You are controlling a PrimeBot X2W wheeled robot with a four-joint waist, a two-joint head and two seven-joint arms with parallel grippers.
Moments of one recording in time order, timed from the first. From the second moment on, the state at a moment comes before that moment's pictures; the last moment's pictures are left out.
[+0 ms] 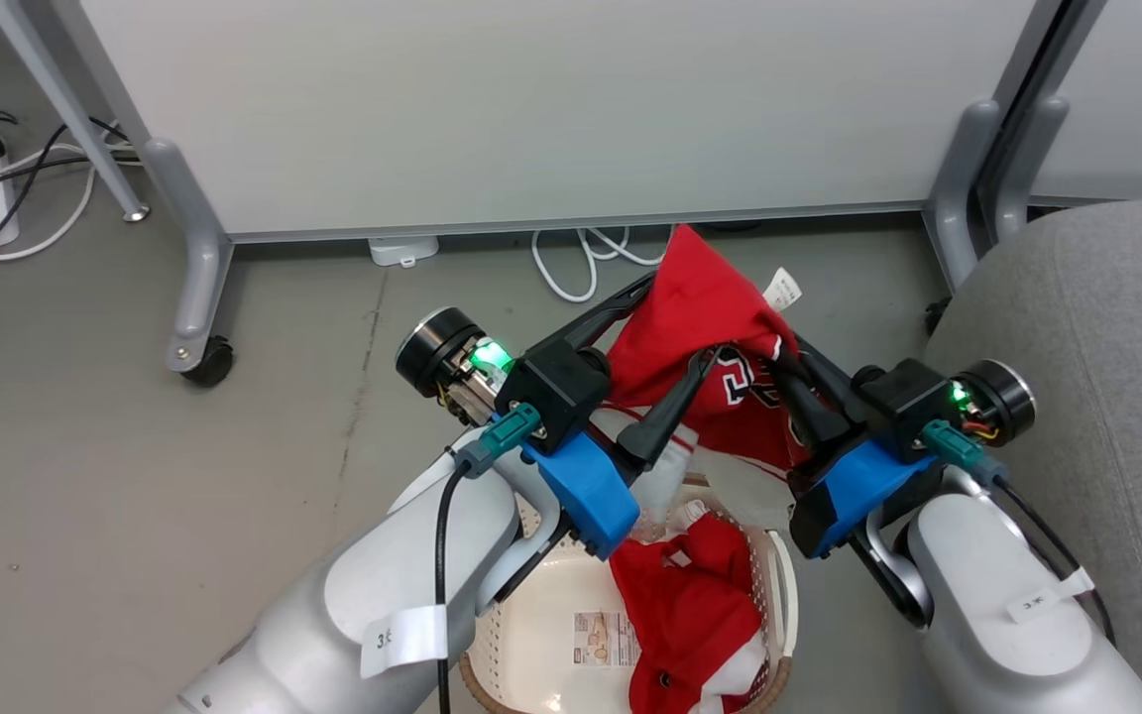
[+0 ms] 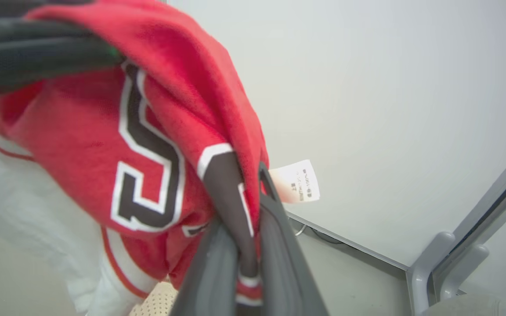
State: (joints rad) left arm -0.75 0.15 -0.96 0.49 -0.52 -0.08 -0.26; right arm -0.52 -0.16 0.37 0.53 0.10 0.13 -0.26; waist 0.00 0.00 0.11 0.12
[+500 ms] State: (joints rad) left arm -0.72 0.16 -0.97 0.48 -0.52 -0.07 -0.26; right arm -0.47 -0.15 0.22 0.48 0.08 0.13 -0.26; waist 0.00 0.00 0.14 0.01
